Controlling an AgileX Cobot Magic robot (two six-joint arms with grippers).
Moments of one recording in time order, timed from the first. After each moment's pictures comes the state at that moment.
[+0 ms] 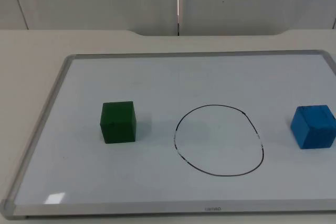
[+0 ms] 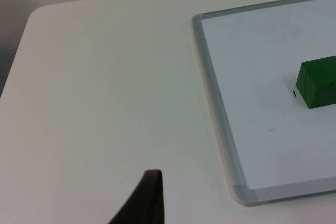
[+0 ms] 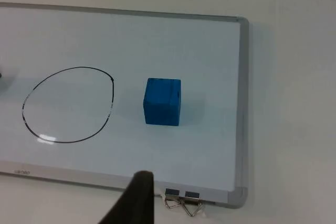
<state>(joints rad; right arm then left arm) 0.12 0.00 -0.53 0.01 1.08 -0.01 -0.05 0.00 -0.50 0.00 1.08 0.09</state>
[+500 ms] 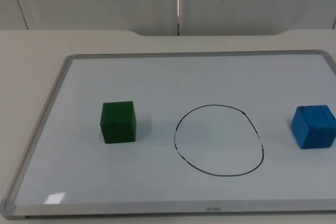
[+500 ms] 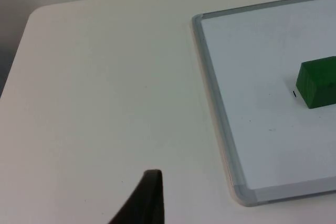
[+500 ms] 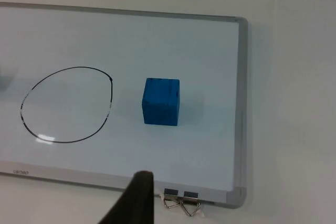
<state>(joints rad) 0.12 0.00 -0.53 0.00 1.08 -0.01 -0.05 0.00 -0.50 0.00 1.08 0.09</state>
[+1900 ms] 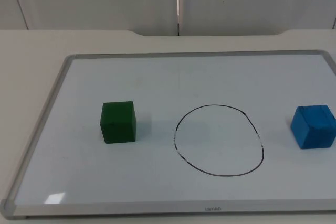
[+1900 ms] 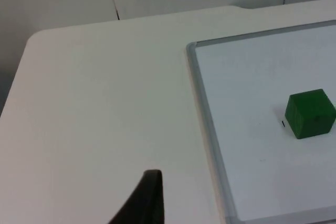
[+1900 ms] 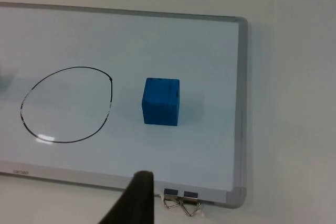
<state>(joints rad) 0.12 0.00 -0.53 0.00 1.08 -0.01 -0.05 0.11 -0.59 -0.03 1.02 0.09</state>
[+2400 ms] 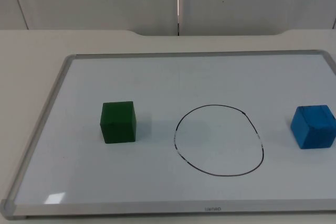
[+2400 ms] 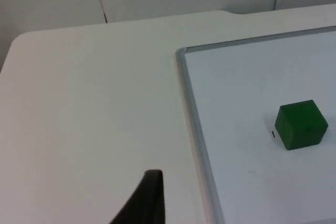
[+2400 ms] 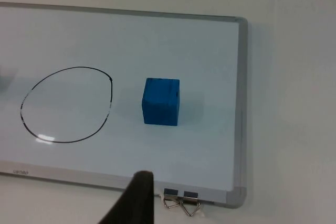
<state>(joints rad) 0.12 0.00 -0.53 0.00 1.08 -0.01 -0.05 0.23 -0.59 -0.07 0.93 0.10</state>
